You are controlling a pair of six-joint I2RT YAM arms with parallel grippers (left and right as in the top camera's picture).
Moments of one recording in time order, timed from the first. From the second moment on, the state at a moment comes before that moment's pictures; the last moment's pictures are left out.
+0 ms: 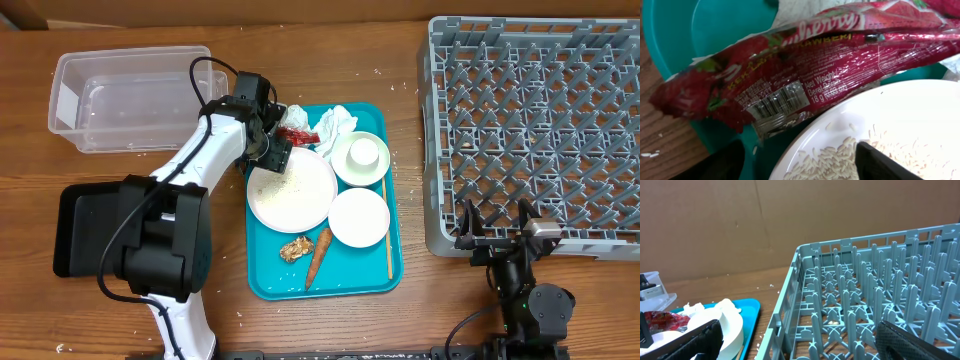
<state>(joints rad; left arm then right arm) -0.22 2.01 1.41 -0.73 0.08 0.08 -0.05 0.01 0.02 -0.03 -0.12 0.17</state>
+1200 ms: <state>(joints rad) -0.22 2.06 1.42 -0.71 0.08 0.13 -0.05 0.01 0.02 -0.03 -0.12 0.17</state>
